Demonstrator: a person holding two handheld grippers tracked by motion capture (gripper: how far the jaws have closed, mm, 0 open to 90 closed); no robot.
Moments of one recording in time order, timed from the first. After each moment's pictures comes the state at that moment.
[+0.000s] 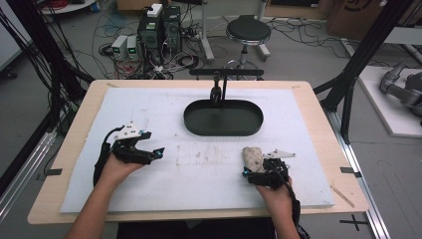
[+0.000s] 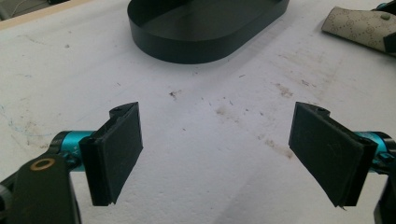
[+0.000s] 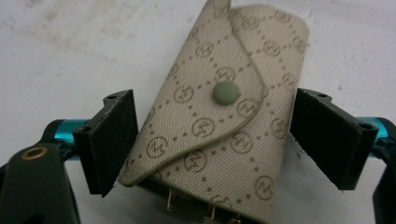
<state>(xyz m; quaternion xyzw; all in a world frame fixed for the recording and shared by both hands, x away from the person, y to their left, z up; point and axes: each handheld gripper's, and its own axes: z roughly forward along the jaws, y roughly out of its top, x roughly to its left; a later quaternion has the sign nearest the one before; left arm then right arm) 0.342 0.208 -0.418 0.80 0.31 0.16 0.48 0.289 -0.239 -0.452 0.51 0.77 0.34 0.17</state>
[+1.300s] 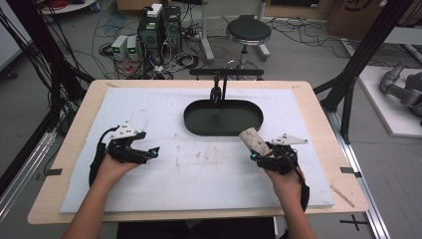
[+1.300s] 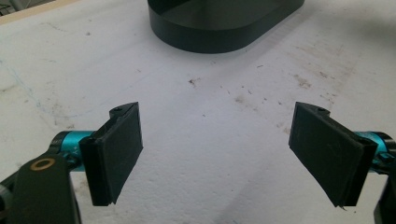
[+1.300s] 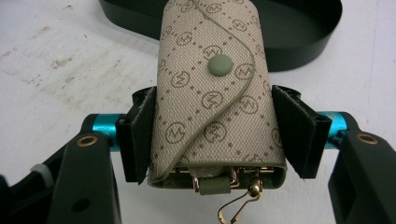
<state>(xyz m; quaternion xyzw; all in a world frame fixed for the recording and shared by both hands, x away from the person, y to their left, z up) 0.343 0.221 -0.420 0.80 0.33 0.17 0.47 0.313 -0.259 -0.413 0.45 0.78 0.39 0.21</state>
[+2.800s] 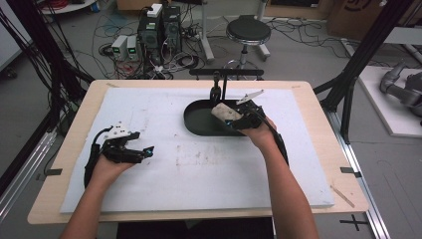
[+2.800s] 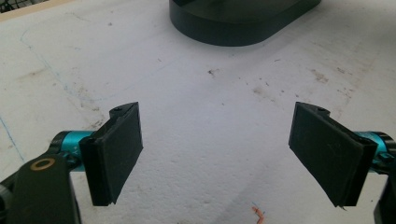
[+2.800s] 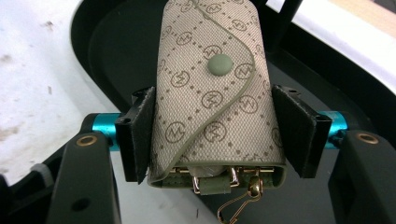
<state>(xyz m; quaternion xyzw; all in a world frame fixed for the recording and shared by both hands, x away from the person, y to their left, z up) 0.342 0.235 -0.422 0.79 0.35 0.18 0.46 0.460 -0.191 -0.396 0.33 0.87 0.34 0.15</state>
